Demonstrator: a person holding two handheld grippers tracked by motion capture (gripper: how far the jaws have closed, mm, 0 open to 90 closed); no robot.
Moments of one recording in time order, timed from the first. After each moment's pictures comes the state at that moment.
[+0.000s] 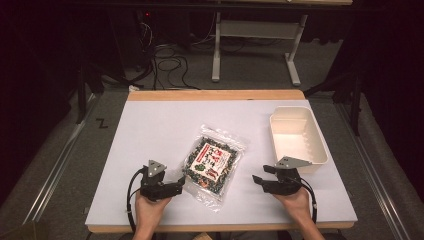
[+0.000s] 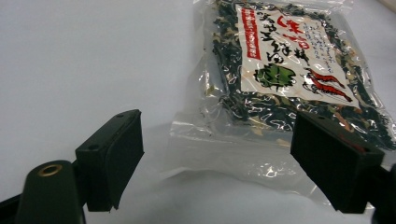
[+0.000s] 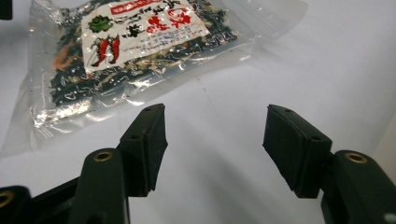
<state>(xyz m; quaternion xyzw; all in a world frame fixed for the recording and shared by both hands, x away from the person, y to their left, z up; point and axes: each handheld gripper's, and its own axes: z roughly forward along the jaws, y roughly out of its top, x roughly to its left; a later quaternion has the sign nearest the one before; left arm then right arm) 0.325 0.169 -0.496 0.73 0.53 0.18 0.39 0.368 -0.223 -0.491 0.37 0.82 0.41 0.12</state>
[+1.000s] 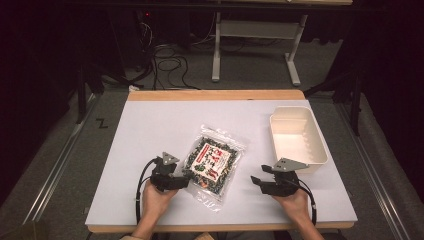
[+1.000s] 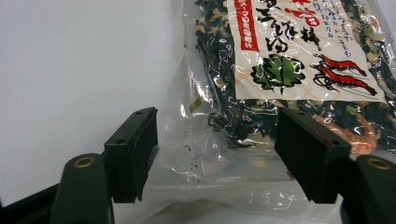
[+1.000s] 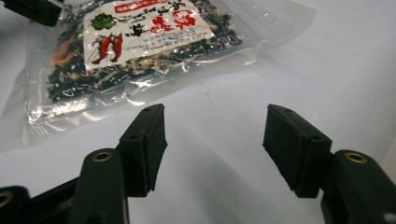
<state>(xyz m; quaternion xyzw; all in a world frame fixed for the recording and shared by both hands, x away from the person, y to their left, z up) 0.359 0.151 -0.503 0.78 0.51 0.15 0.34 0.366 -0.218 -0.495 0.35 0.83 0.41 0.15</state>
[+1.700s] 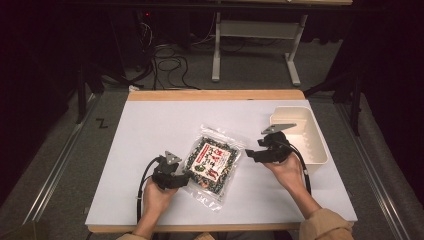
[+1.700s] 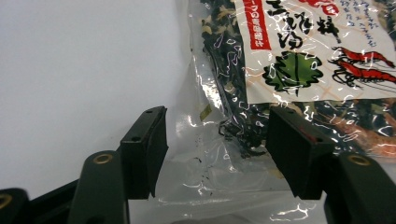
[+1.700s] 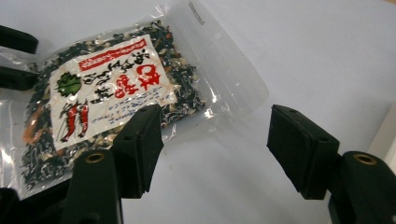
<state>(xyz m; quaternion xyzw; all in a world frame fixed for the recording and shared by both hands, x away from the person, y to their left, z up) 0.365 0.146 -0.508 0.79 0.49 0.17 0.32 0.439 -0.186 -0.434 0.38 0.85 0.34 0.13</state>
